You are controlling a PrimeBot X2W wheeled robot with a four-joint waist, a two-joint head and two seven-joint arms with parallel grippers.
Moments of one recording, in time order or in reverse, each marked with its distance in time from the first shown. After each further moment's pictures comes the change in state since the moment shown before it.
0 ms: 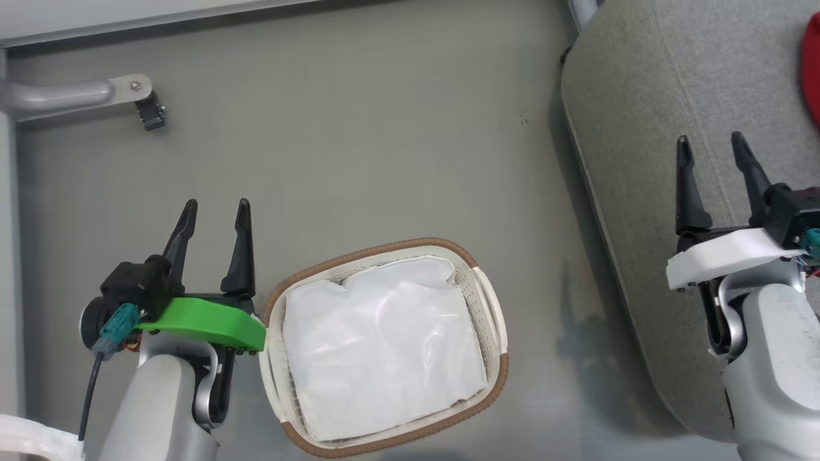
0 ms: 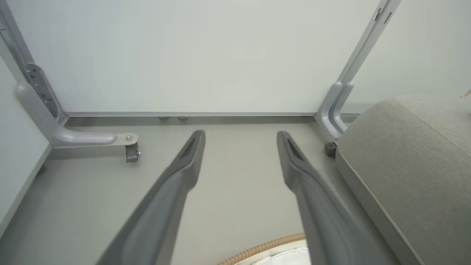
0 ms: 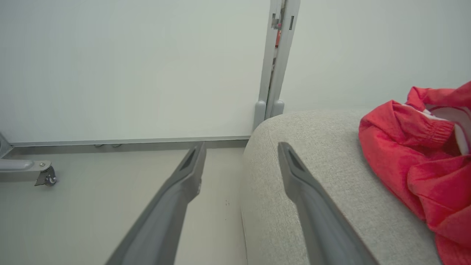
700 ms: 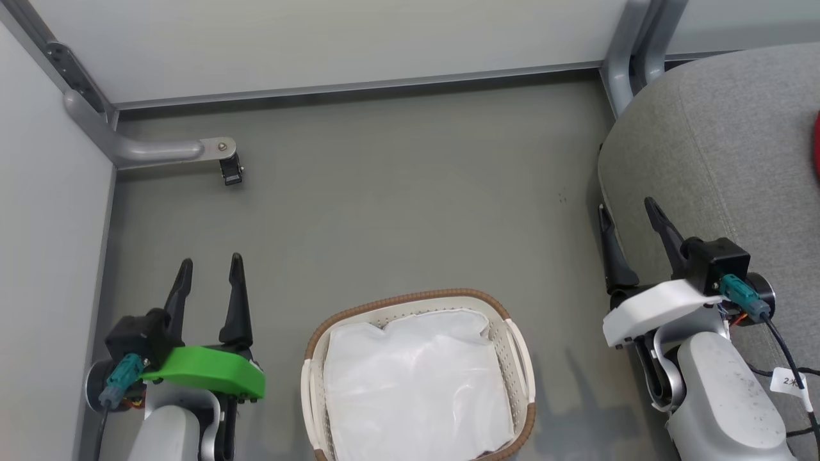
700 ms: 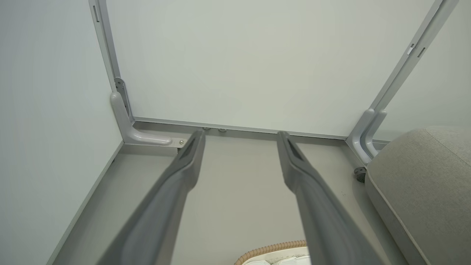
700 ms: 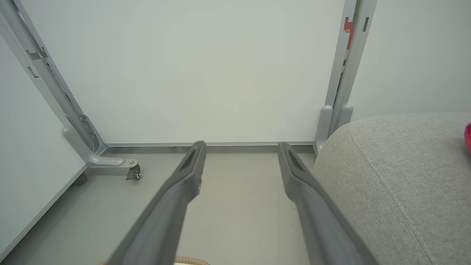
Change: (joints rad) left arm 0.119 -0.052 0.095 0.012 0.042 0.000 0.000; right arm 0.073 0.079 0.126 0.064 0.036 0.000 0.000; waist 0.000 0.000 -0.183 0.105
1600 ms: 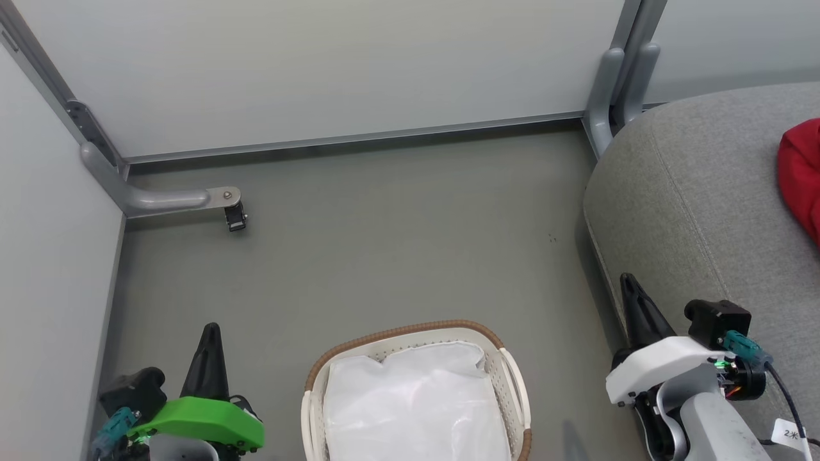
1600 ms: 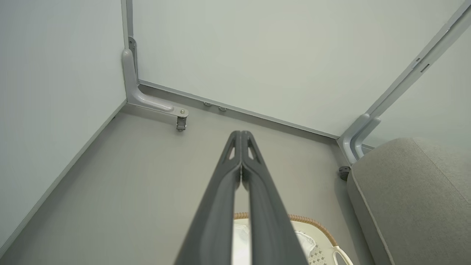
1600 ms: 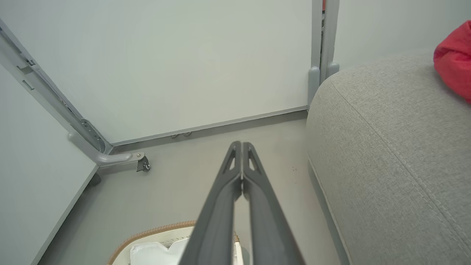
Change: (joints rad) left arm 0.127 -0.031 0.038 0.039 -0.134 0.000 0.033; right arm 0.141 0.026 -0.016 0.038 0.122 0.000 0.035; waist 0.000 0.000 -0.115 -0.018
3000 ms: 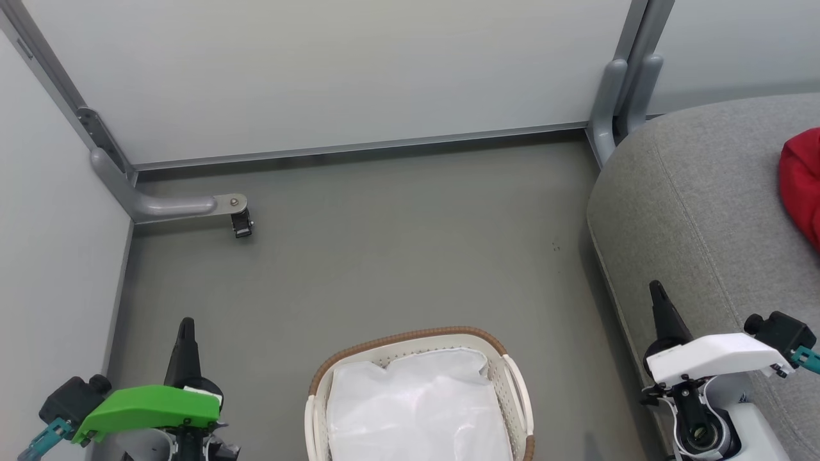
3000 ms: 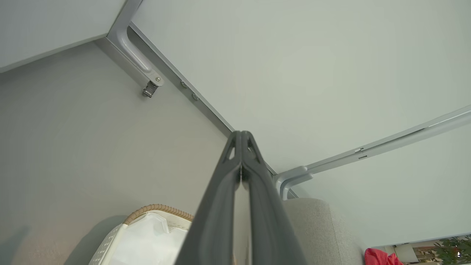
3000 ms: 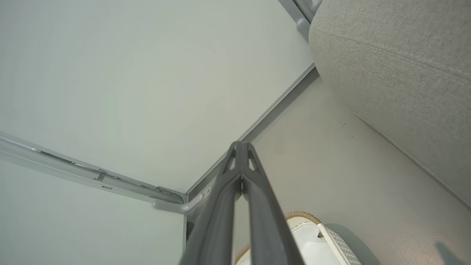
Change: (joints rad) left arm 0.000 0.000 0.067 -0.085 -0.561 0.000 0.166; right arm 0.046 -0.002 -0.067 -0.097 0.630 0.000 0.164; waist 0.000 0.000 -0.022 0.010
